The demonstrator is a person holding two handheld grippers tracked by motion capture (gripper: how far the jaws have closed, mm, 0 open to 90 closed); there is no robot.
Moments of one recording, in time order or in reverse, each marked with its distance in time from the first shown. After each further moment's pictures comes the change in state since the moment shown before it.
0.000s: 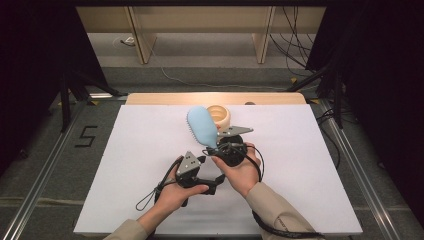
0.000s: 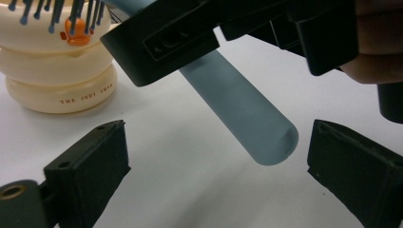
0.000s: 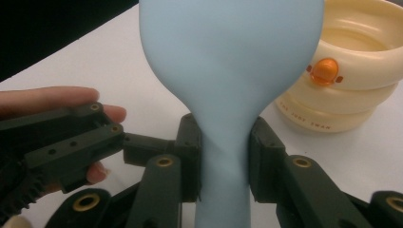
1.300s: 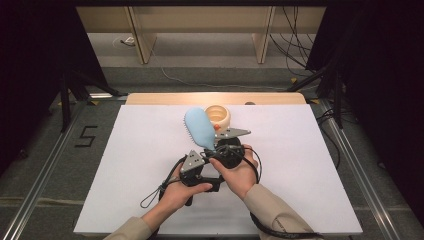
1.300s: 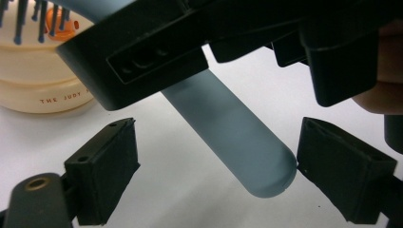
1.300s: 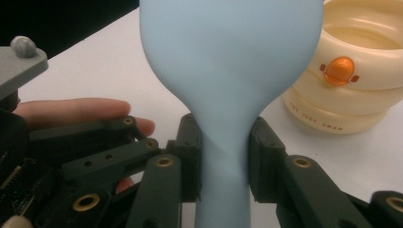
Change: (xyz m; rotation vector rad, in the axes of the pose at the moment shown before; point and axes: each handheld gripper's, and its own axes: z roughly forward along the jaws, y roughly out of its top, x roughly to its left) left arm -0.002 0.001 0.011 -0.002 -0.026 -0.037; right arm 0.006 -0.003 0.004 -0.011 0.011 0.001
